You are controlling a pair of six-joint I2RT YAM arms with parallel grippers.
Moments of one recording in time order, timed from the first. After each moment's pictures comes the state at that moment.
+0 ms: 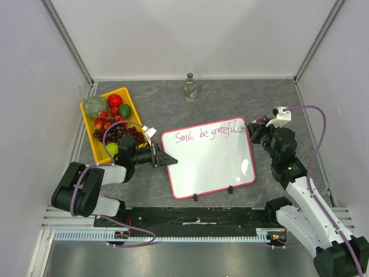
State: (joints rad) left arm -0.27 1.40 0.29 0.79 1.01 -0.68; right arm 0.27 0.76 0.57 0.03 0.06 0.39
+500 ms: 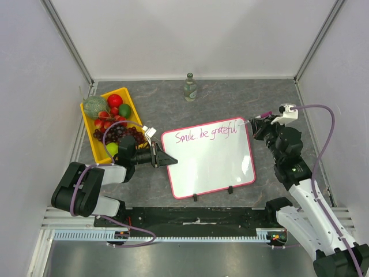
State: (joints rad) left arm -0.27 1.40 0.29 0.79 1.01 -0.68; right arm 0.26 0.74 0.63 0.01 0.08 0.39
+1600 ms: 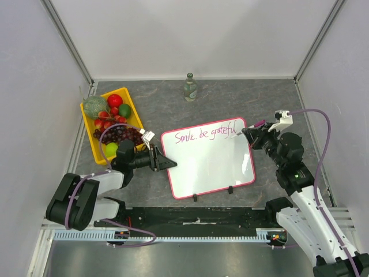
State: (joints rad) left arm -0.28 1.29 0.24 0.72 0.94 -0.61; right arm 0.26 0.65 0.61 -0.10 -0.10 0.45
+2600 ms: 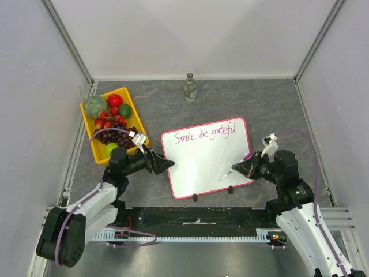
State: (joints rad) left arm -0.28 0.93 0.16 0.55 0.73 -0.53; right arm 0.26 0.42 0.43 -0.47 -0.45 0.65
